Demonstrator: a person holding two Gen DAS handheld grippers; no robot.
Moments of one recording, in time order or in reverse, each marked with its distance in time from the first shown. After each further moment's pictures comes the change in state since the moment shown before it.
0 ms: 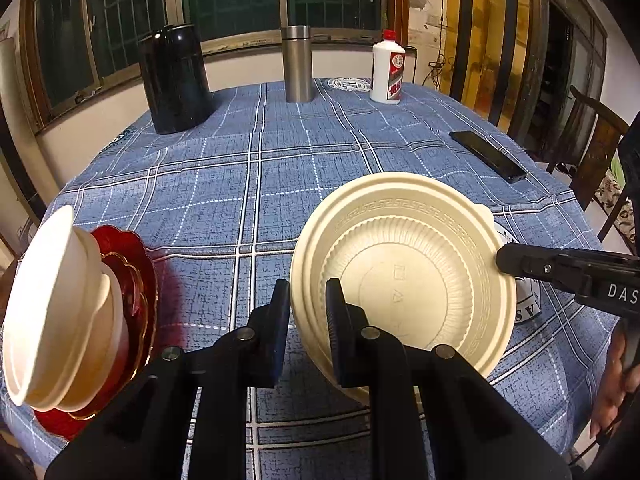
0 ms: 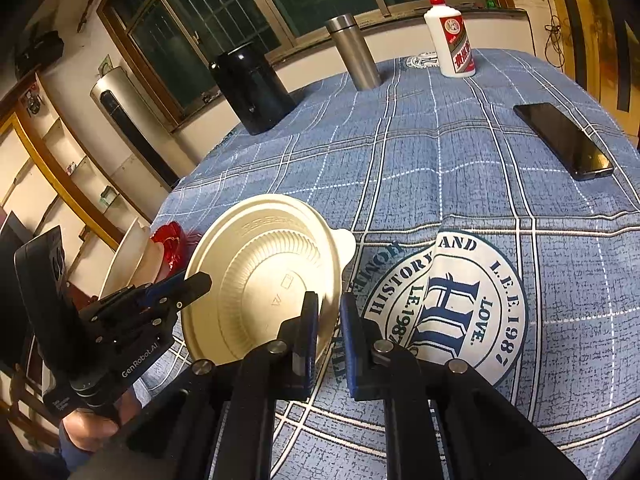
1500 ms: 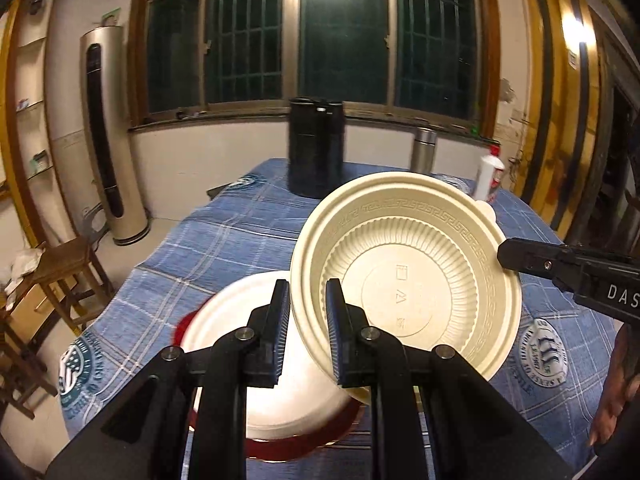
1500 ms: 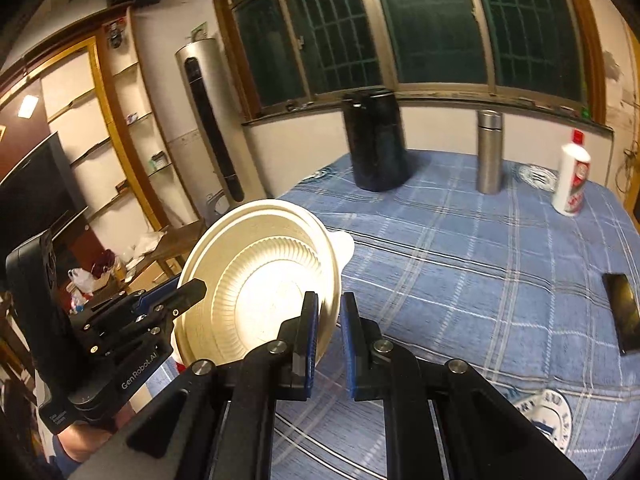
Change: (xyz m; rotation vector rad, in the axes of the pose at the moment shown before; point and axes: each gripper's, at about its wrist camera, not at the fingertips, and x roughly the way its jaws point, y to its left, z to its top) left arm -0.094 0.129 -0.001 -0.243 -0.241 0.236; right arm 0.004 0.187 0.061 -0.361 -0.105 0.092
